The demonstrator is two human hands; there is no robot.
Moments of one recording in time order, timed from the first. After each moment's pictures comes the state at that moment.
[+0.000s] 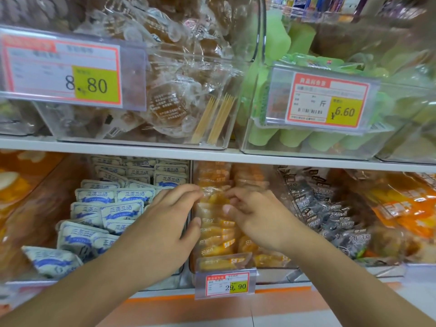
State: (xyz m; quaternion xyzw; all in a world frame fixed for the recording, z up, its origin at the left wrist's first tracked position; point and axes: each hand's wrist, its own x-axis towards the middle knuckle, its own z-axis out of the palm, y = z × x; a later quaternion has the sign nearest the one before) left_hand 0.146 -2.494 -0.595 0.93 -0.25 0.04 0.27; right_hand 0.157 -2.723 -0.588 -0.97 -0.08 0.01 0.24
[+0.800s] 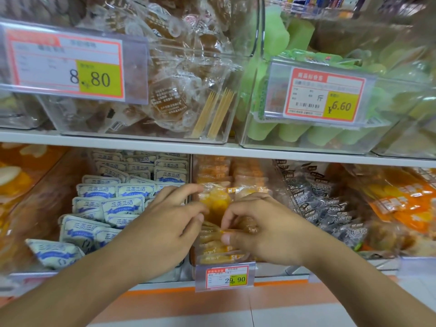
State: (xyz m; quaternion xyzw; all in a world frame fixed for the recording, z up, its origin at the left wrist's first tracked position) left_hand 0.144 -2.492 -0.593 0.93 -0.28 -0.03 0.22; right_hand 0.126 -2.728 -0.570 -0.95 -0.16 0.11 0.23
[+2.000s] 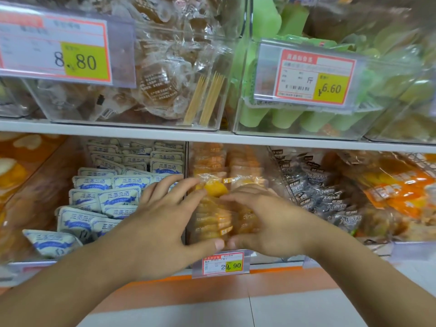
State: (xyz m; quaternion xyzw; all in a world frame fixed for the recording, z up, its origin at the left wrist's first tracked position) left_hand 0.126 -2.495 -0.587 0.95 -0.29 -0.02 0.13; right_hand 0.121 -2.741 -0.575 -0.97 -0.17 0.10 0.16
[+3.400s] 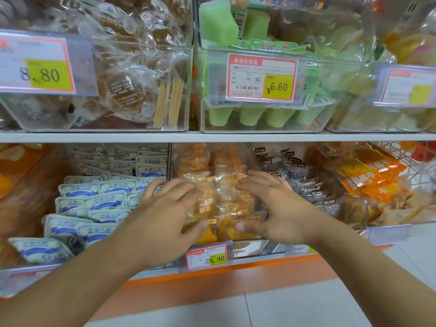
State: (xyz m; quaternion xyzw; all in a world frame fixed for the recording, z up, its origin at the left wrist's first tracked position) left_hand 0.134 -2.522 -0.598 0.94 -0.33 0.07 0.09; right_hand 0.111 -2.793 -0.582 -0.98 -0.13 0.03 0.17
